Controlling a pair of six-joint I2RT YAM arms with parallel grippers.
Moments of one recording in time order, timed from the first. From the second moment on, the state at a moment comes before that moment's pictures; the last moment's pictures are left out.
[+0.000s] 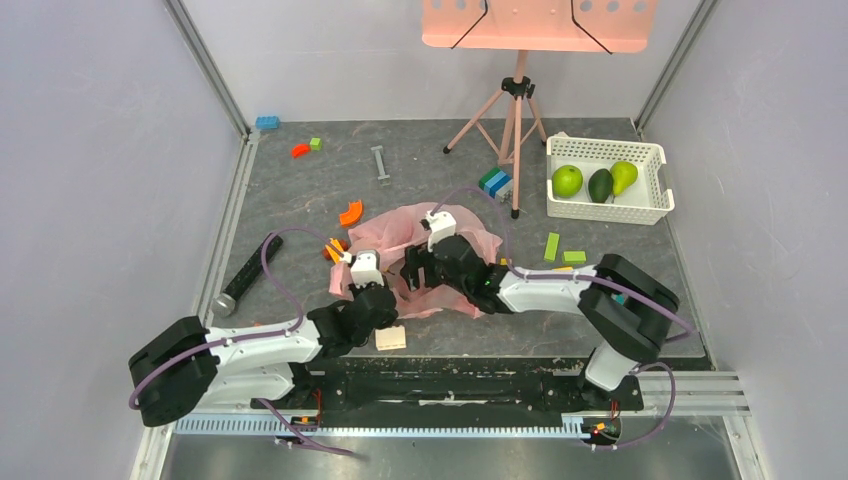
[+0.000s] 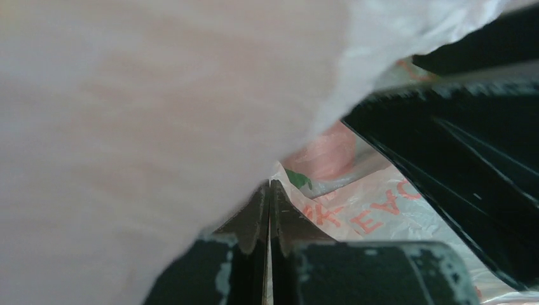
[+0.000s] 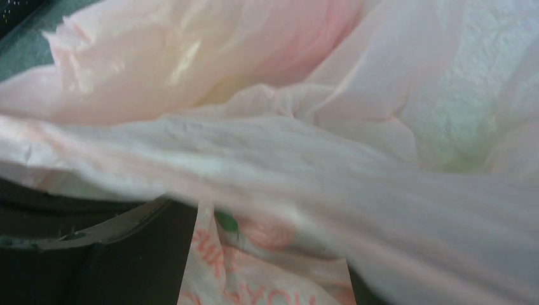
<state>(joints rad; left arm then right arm) -1.02 1.09 0.32 0.06 -0.65 -0.82 0.97 1.64 0.80 0.34 0.21 0.44</state>
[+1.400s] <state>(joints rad) -1.02 0.66 0.51 -0.12 -0.33 -0.77 0.94 1.70 0.83 0.41 0.28 0.42</state>
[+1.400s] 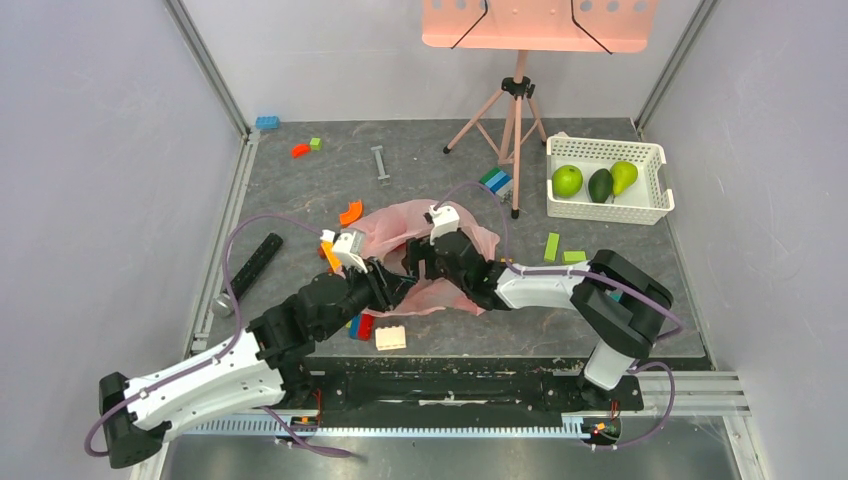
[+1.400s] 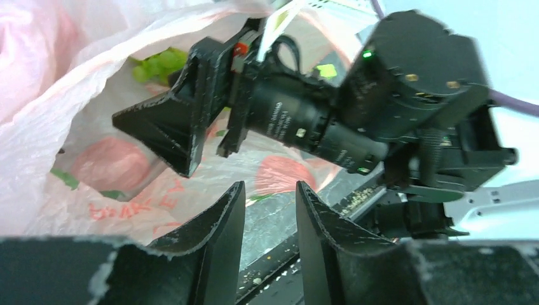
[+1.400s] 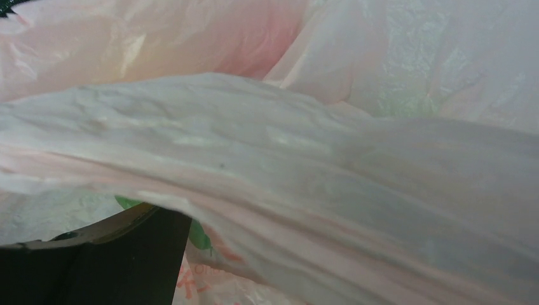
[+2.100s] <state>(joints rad) -0.55 0.99 0.87 -0.17 -0.28 -0.56 0.94 1.68 0.78 0.45 0.23 0.43</state>
